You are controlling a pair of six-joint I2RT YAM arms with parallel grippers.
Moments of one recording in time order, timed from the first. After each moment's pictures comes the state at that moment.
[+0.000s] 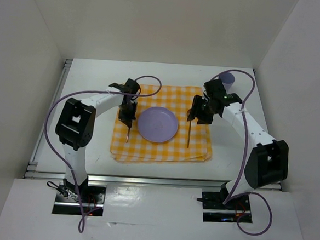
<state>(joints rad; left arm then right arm) -0.37 1.96 1.44 -0.85 0.04 -0.35 0.30 1.51 1.24 -0.77 -0.16 0.48</state>
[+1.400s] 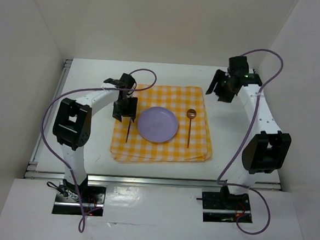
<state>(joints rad) -0.32 1.95 1.48 -0.87 0.03 -0.37 0.10 1.65 1.60 -0.87 -0.09 0.47</state>
